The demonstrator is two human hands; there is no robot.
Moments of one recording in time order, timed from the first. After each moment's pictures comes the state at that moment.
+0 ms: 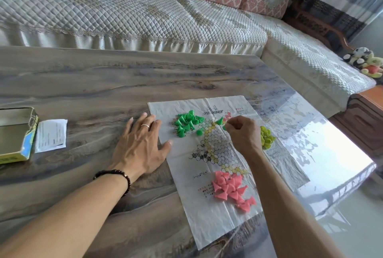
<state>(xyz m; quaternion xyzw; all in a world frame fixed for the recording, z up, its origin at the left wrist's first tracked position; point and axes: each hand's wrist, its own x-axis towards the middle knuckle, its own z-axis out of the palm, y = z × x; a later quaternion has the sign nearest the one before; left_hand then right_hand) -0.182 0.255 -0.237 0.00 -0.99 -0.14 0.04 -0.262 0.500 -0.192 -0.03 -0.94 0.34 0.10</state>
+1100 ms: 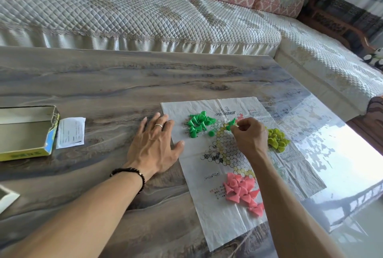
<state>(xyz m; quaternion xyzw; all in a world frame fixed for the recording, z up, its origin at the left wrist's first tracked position) -0.180 0.254 -0.236 0.00 -0.99 -0.15 0.04 -0.261 0.483 -0.200 -0.05 -0.94 0.32 0.12</state>
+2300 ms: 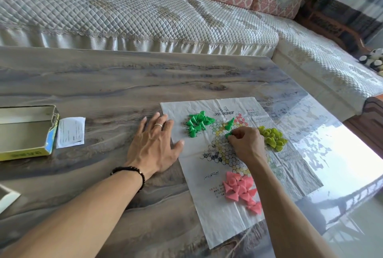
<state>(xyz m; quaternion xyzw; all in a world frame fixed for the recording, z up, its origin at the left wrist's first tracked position) -0.182 0.254 -0.241 0.00 -0.99 -0.16 0.05 -0.244 0.485 -0.201 -0.04 -0.95 0.29 0.05</state>
